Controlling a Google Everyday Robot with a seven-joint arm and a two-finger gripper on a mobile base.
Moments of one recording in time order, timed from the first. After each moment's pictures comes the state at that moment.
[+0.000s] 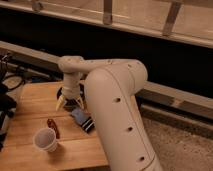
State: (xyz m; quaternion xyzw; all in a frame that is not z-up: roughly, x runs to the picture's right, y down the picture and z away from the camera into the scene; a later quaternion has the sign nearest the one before) arm -0.195 0.105 0.793 -0.50 0.22 0.47 0.69
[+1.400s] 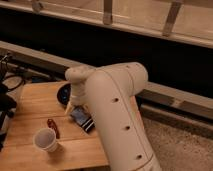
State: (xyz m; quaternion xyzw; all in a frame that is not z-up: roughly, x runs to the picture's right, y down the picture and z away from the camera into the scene) arm -0.165 0.154 0.867 -0.44 0.26 0.53 0.68
